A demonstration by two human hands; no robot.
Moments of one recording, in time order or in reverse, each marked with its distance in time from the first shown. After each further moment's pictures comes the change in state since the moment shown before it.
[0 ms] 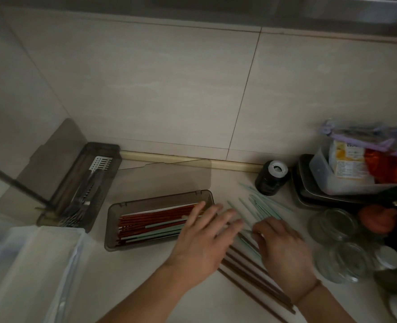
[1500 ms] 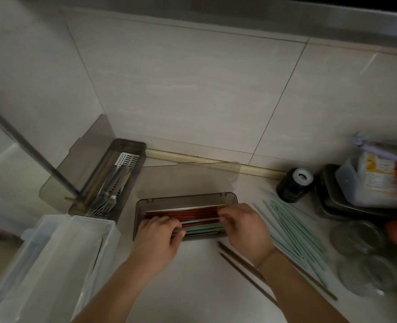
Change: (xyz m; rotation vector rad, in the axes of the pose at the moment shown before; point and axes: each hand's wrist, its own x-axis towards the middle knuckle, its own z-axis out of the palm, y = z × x) left_hand -0.089 -0.096 -0.028 -0.030 -0.127 -0.603; right_hand 0.061 -0.080 0.057 0.327 -0.195 -0.031
